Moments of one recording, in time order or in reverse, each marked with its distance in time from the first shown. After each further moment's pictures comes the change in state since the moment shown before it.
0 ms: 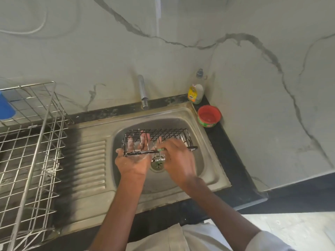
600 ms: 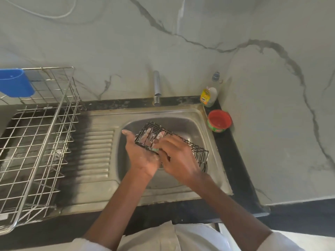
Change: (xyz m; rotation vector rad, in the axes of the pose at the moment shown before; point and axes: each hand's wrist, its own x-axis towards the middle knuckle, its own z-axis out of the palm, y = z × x) left_hand -0.007 -0.008 -0.003 0.467 -0.041 0.036; right_hand 0.017 -0.008 -0.007 0.159 0.051 -0.315
